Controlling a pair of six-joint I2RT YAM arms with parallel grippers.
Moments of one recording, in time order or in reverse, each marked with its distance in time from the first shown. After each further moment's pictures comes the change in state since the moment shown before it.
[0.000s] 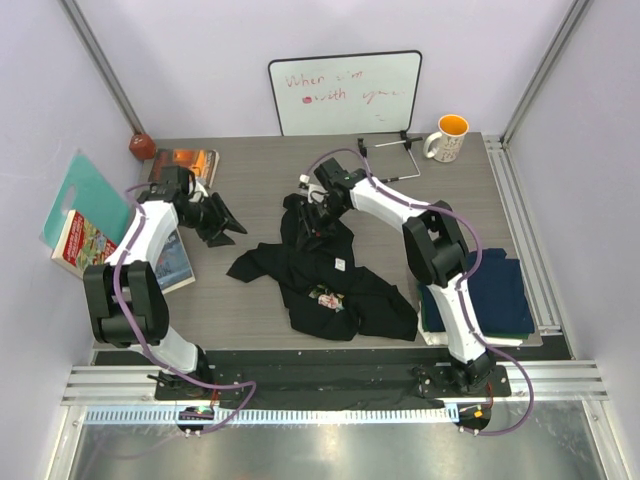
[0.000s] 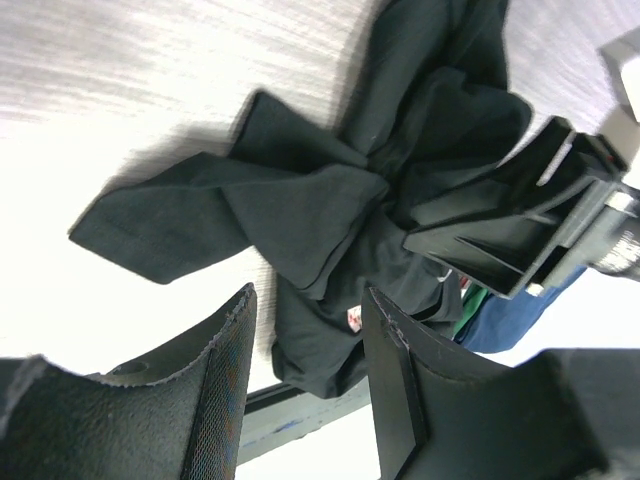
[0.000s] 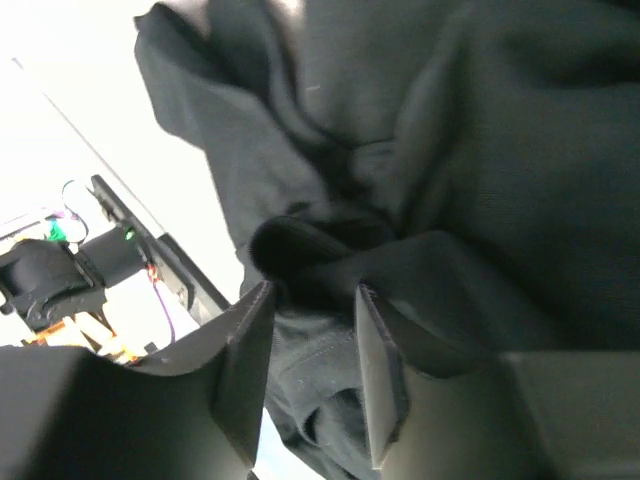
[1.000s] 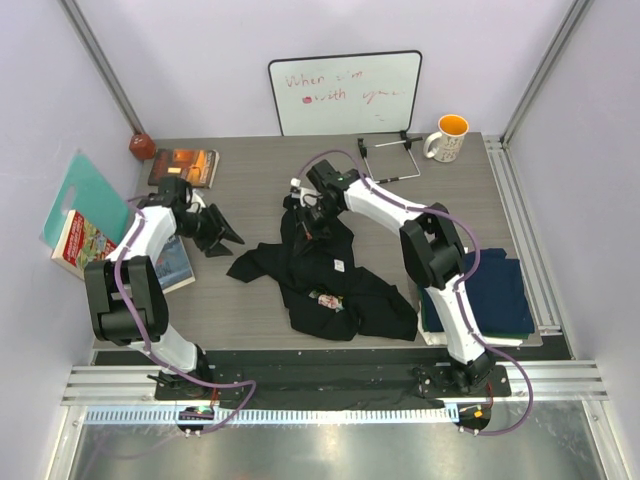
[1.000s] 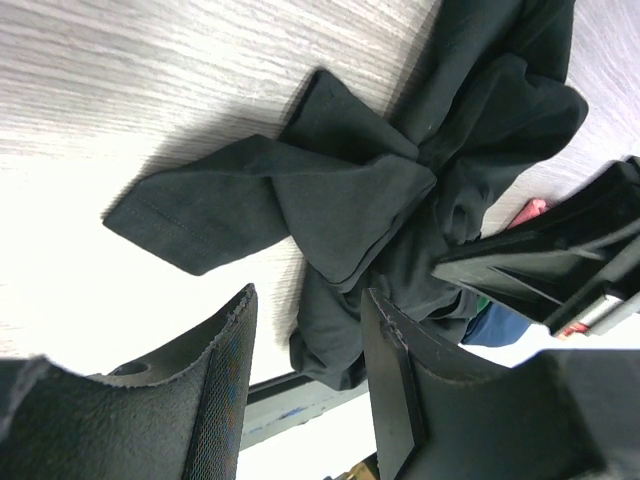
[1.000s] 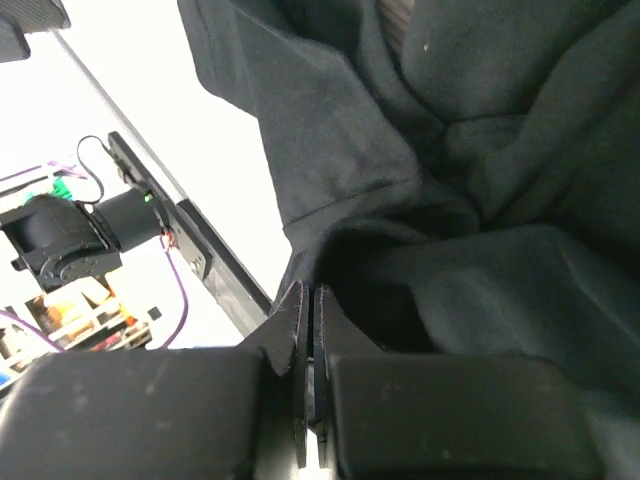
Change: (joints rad) left arm 0.045 0.020 -0.089 0.006 0.027 0.025; right arm 0.045 0.000 0.023 -0.034 -0.071 -0.029
